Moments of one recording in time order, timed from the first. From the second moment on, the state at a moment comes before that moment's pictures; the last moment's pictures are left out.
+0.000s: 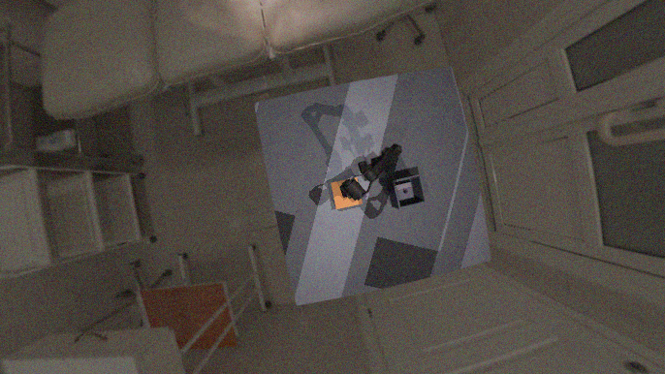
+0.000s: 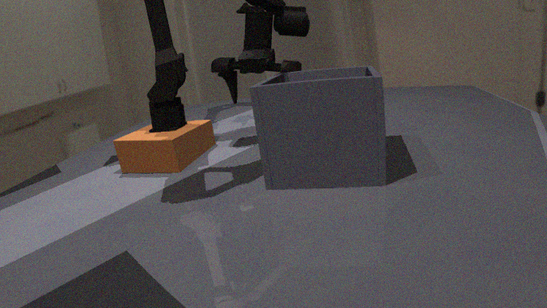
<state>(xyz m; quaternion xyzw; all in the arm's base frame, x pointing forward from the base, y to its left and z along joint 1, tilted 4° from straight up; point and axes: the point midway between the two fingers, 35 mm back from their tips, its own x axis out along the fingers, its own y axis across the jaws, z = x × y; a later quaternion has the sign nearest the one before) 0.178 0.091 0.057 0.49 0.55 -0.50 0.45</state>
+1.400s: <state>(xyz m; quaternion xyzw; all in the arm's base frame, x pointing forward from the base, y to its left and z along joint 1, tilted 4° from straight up) 0.200 0.095 0.064 0.53 0.56 -0.42 0.48</state>
